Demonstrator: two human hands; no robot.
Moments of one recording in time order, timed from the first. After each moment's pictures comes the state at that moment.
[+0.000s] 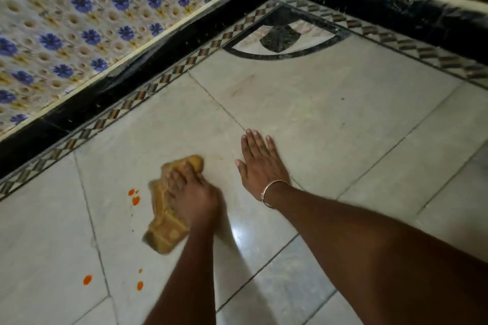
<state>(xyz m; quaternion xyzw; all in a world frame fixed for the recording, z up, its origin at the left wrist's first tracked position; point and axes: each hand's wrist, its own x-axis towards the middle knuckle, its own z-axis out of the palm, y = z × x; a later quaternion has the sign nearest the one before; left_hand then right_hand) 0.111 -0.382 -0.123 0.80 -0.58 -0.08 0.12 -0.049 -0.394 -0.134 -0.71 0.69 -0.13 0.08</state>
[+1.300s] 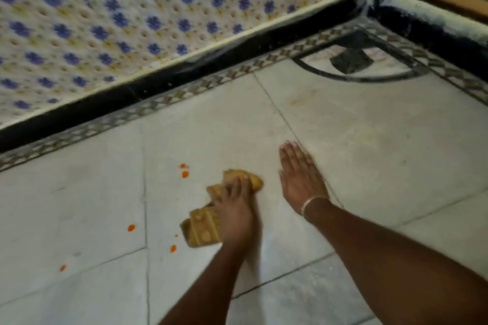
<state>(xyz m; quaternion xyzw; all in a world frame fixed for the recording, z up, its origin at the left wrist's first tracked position) 0.123 -0.323 -0.120 0.74 -0.65 -0.11 0.15 -0.047 -0.394 -0.139 -0.77 0.62 -0.11 0.05</state>
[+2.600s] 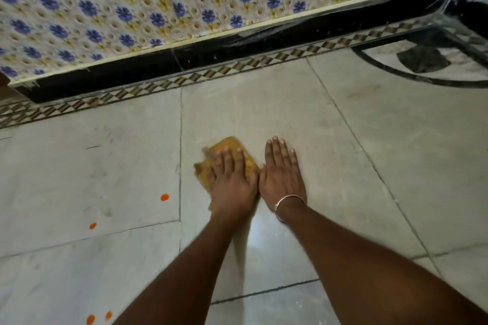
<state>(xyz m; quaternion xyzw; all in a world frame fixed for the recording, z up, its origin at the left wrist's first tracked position) 0.226 -0.343 -0.117 0.78 -0.61 -0.09 0.09 0.114 -0.384 -0.137 -0.78 0.60 -0.14 0.09</state>
